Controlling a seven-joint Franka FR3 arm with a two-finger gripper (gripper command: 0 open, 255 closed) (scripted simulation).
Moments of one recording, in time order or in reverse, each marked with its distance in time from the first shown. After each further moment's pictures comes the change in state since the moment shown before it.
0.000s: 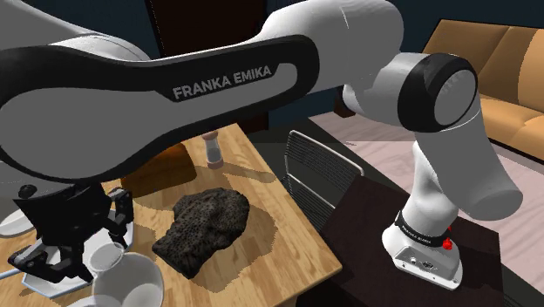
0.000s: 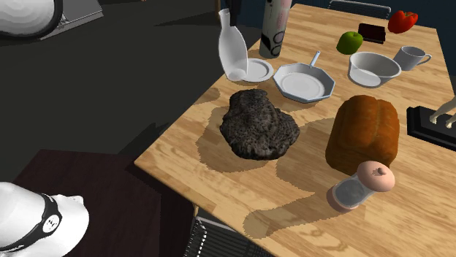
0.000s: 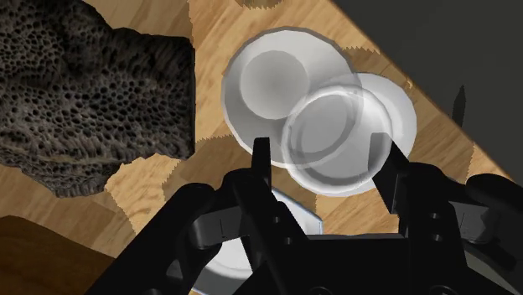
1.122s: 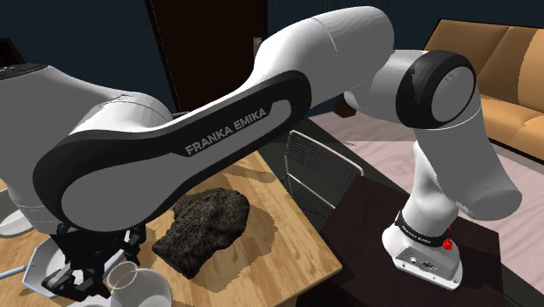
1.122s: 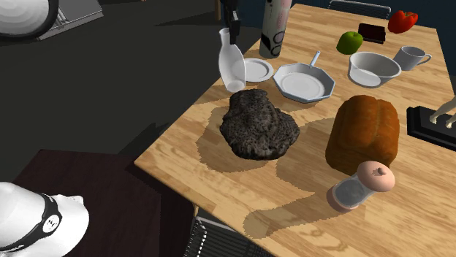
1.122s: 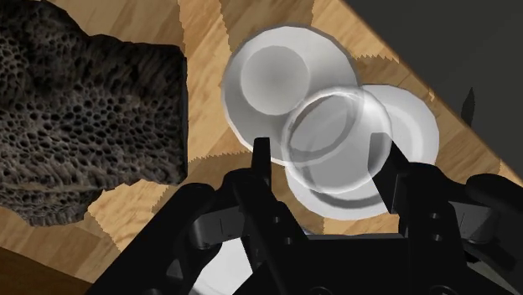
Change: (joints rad) arm -0.023 -0.011 -0.002 -0.177 -0.001 0.167 0.005
